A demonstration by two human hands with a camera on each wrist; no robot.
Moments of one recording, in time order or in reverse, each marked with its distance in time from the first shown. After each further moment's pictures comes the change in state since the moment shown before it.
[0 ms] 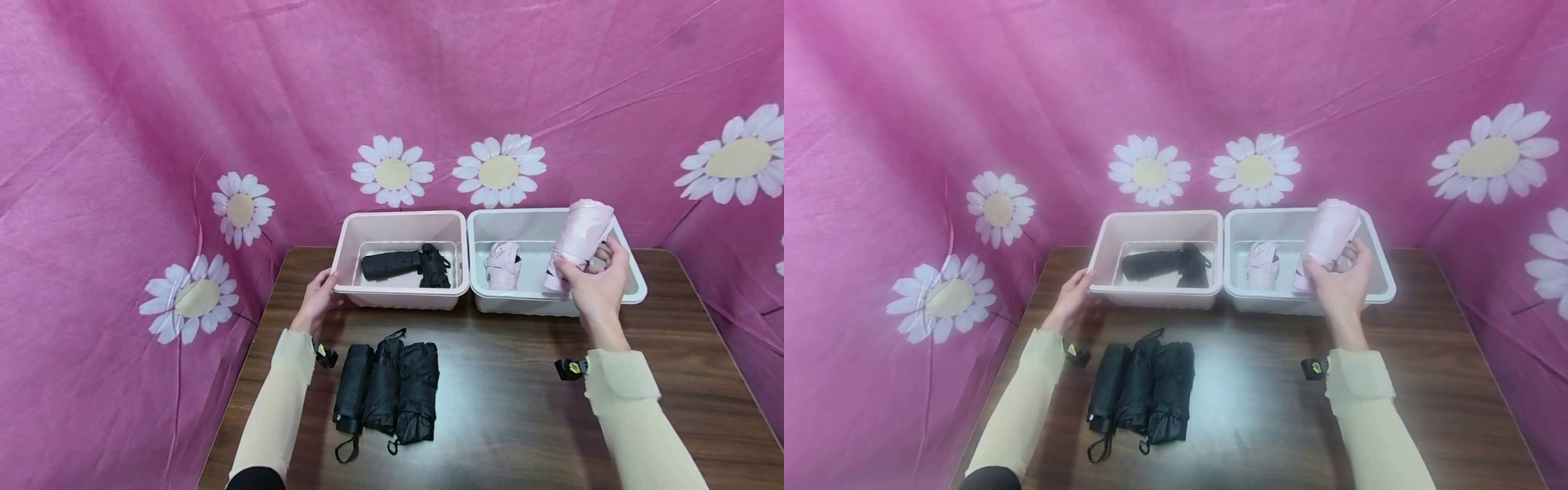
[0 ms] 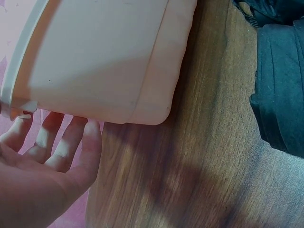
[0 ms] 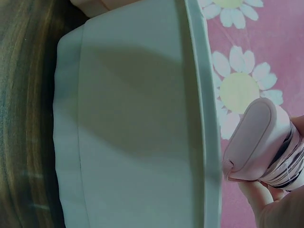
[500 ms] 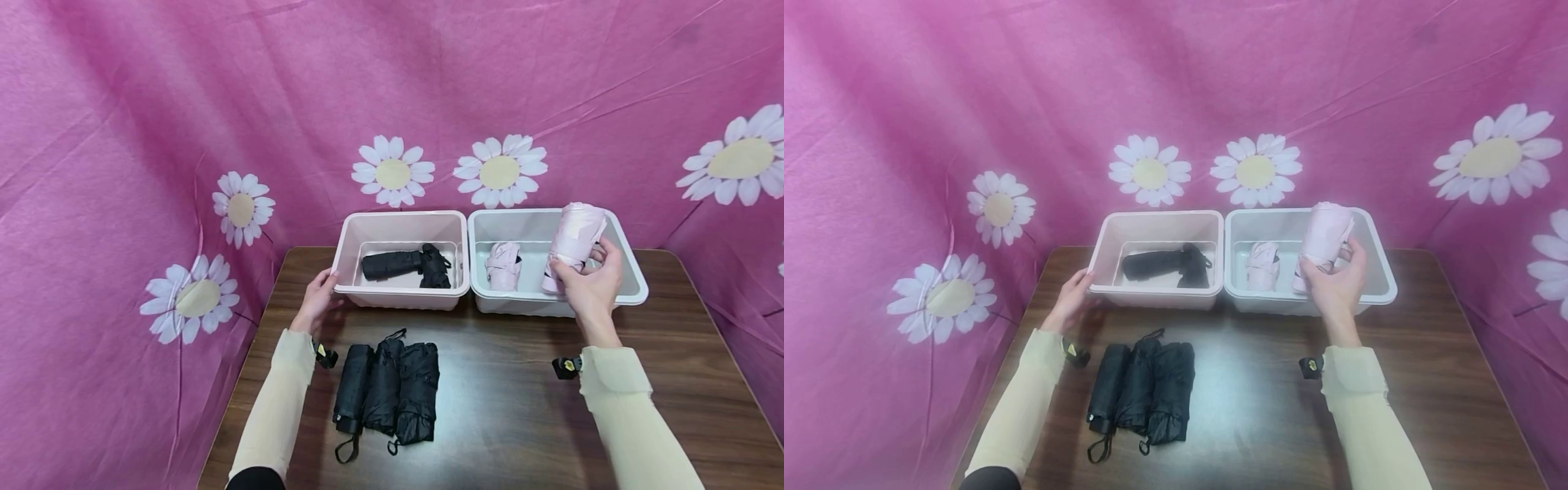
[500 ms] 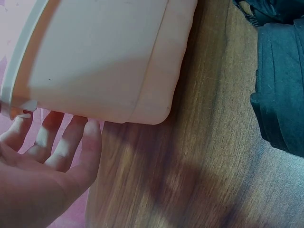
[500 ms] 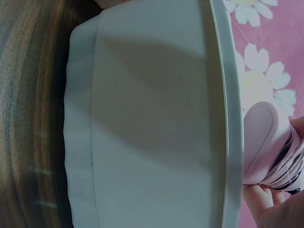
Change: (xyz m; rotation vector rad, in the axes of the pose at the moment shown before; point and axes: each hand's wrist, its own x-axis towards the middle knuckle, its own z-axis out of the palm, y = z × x) left_hand 0.000 0.001 0.000 -0.004 0.004 -0.003; right_hand 0.007 0.011 0.007 -0.163 0.032 -0.050
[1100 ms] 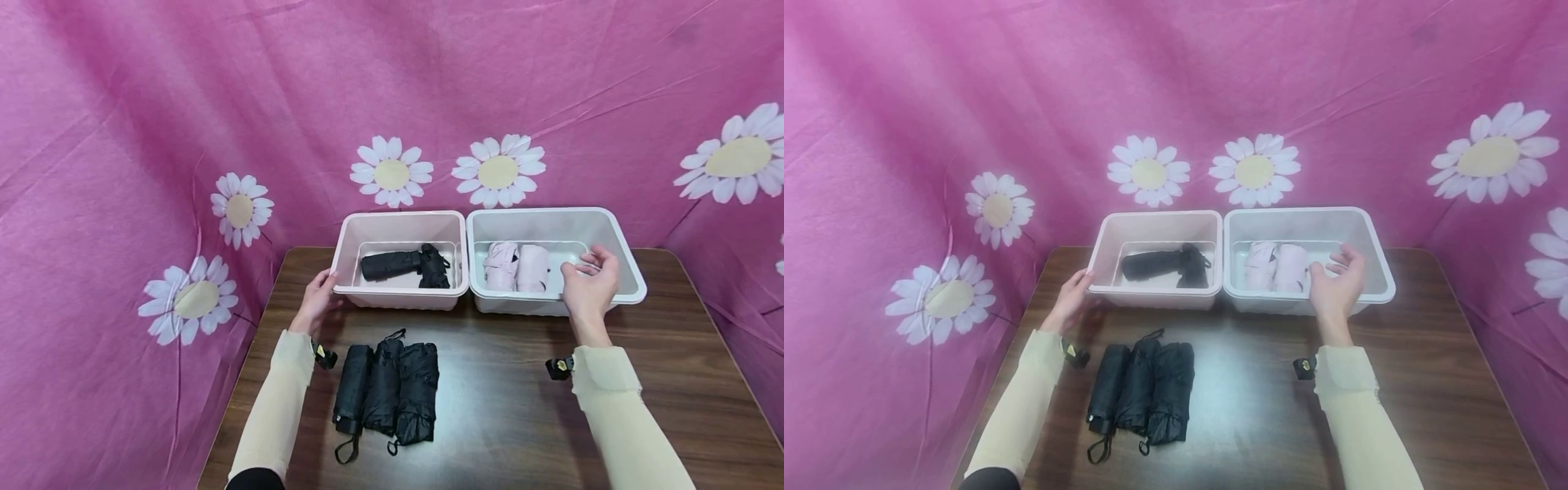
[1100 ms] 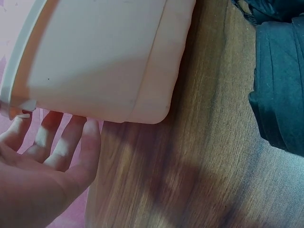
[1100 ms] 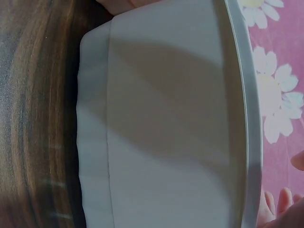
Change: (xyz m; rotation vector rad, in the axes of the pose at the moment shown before) left_hand -0.001 -0.001 0.000 0.010 -0.009 0.007; right_hand -0.003 0.009 0.008 0.125 0.128 0.052
